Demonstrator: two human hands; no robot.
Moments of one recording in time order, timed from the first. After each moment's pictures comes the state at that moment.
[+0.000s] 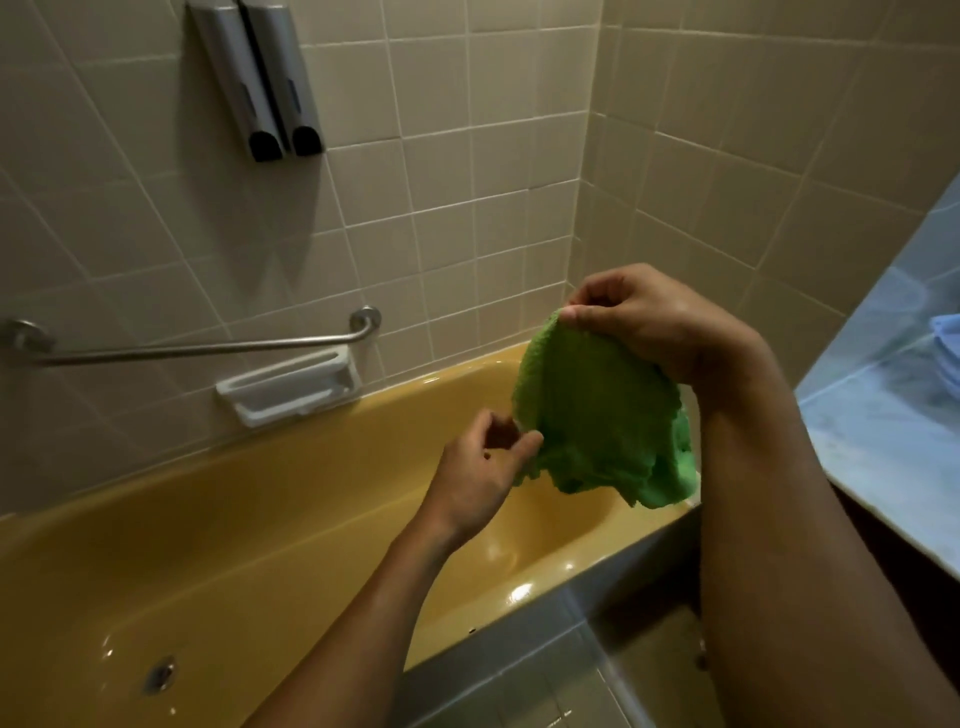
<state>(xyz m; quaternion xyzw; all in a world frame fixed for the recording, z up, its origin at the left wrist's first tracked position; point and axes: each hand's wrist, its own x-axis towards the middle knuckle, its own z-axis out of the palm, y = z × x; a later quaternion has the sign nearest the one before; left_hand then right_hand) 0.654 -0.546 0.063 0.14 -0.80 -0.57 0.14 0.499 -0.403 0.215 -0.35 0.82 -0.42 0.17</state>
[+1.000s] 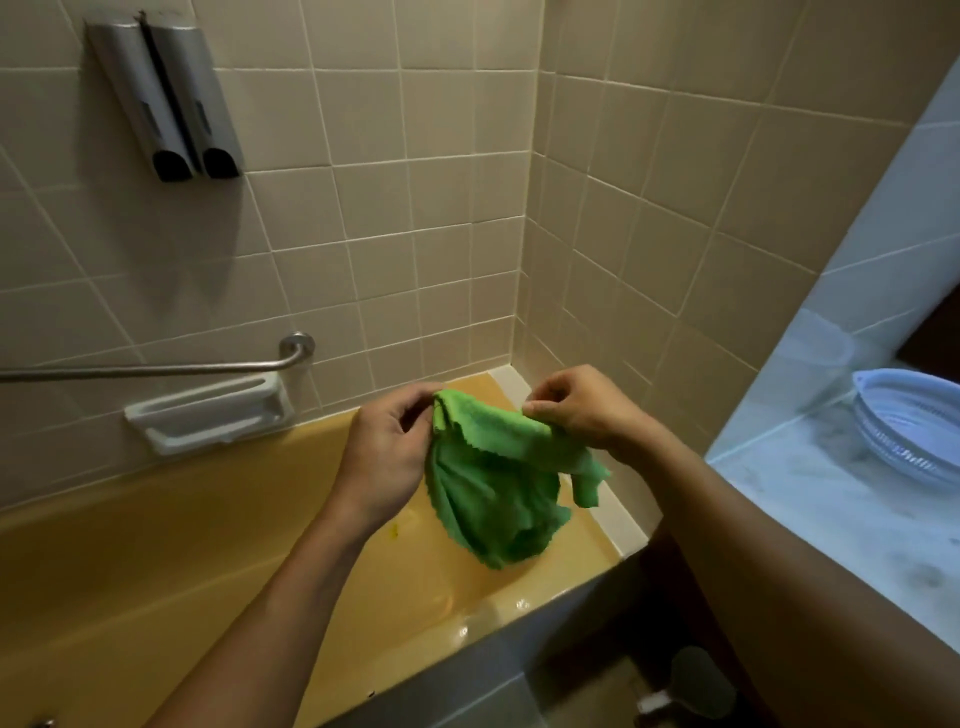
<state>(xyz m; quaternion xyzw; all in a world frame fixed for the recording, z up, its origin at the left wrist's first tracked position) 0.565 -0.512 0.101 0.11 -0.77 -0.55 0.30 0.395 -0.345 0.134 -0.29 0.87 -0.35 0.21</state>
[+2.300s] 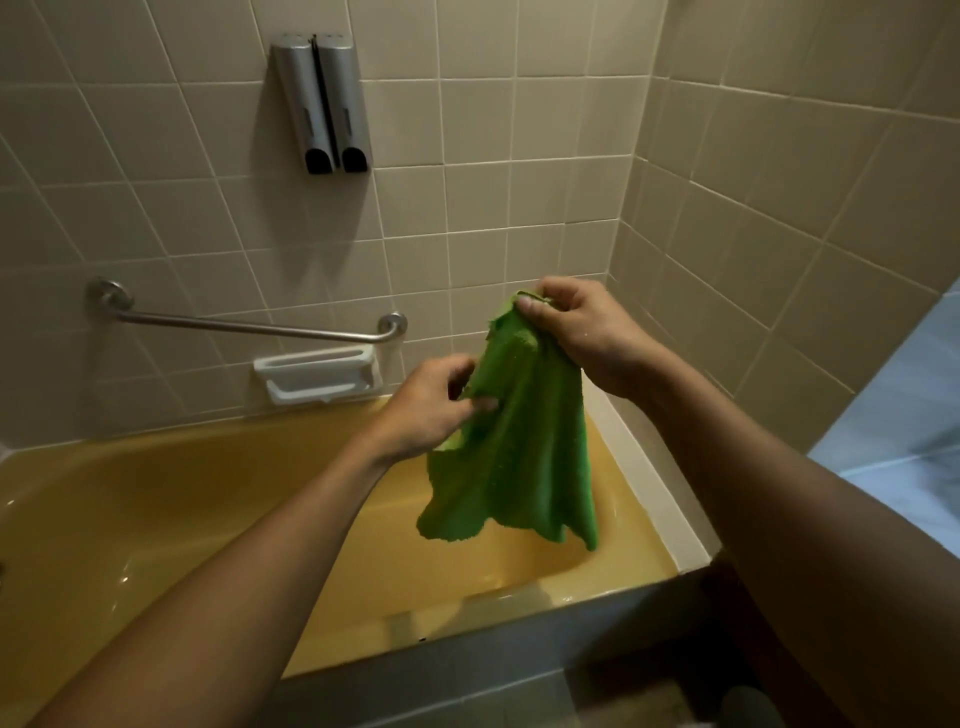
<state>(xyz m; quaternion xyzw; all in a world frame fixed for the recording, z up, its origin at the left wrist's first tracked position) 0.604 -0.548 0.123 0.13 -0.84 -0.50 0.15 0.443 -0.407 0.194 -0.43 0.67 -0.56 0.24</state>
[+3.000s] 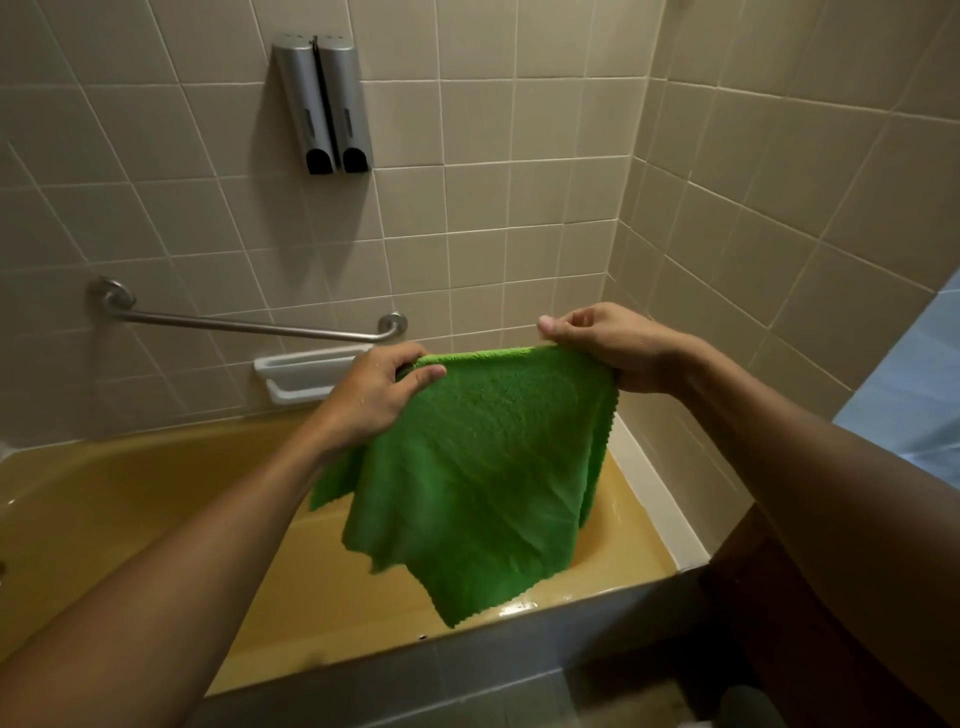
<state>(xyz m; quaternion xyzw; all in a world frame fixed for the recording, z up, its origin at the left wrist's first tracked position) 0.636 -0.582 0.133 0.18 -0.89 -0.36 0.21 0.406 -0.382 0.189 -0.38 0.71 -0.43 0.41</state>
